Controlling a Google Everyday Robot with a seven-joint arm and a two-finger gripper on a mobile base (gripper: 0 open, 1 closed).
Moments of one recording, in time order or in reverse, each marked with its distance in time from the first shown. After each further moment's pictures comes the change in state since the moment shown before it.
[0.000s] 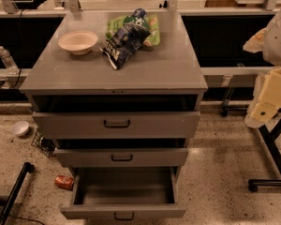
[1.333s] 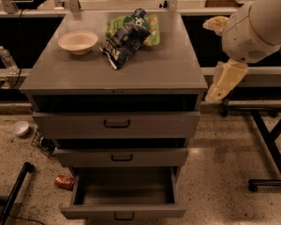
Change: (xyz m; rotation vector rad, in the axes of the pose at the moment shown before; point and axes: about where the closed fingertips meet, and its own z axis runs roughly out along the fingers) arm -0.073 -0.066 0.043 0.223 -0.241 -0.269
